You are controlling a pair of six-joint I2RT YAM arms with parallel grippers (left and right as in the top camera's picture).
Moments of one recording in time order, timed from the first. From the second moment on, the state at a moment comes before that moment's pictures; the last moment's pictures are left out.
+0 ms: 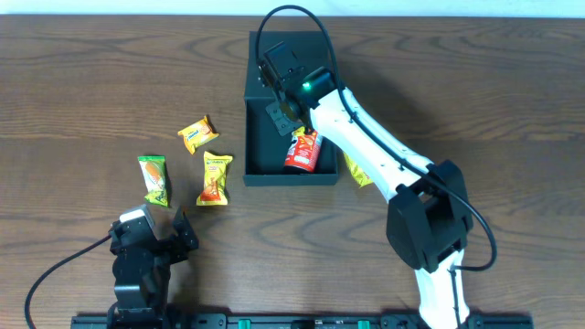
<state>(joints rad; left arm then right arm) 0.00 0.01 0.16 -0.62 -0.11 -0.29 0.63 2.14 1.89 -0.92 0.15 0.08</state>
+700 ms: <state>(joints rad) 0.00 0.01 0.16 -0.62 -0.11 -0.29 0.56 2.14 1.87 -1.03 0.16 0.13</state>
